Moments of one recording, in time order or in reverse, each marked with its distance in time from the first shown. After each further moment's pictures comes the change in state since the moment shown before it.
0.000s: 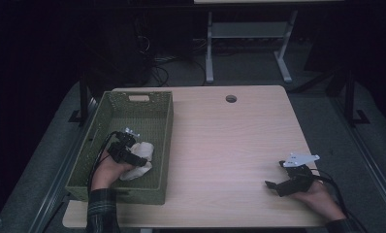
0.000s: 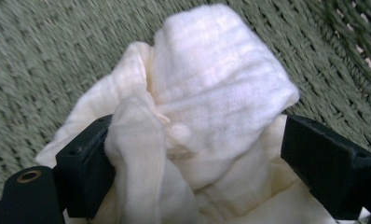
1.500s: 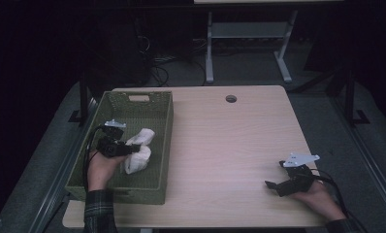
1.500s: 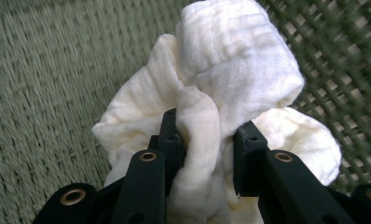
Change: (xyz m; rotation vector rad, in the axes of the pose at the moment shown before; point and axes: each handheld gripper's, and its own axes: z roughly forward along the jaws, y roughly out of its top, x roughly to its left) left arm 0.009 -0.001 -0.053 -0.297 -0.110 -0.124; right arm 0.000 0.000 0.000 0.000 -0.002 0.002
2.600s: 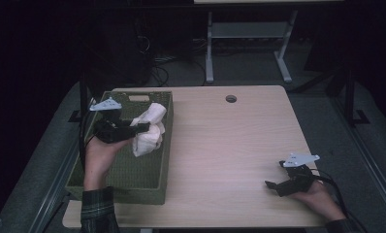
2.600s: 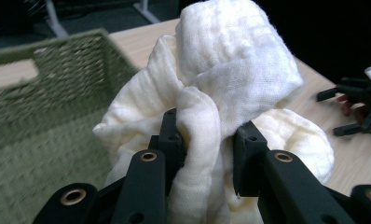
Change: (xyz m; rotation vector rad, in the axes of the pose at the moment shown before) left arm -0.043 0.050 -0.056 -0.271 -0.195 0.105; right arm 0.000 0.000 0.000 0.000 0.000 0.001
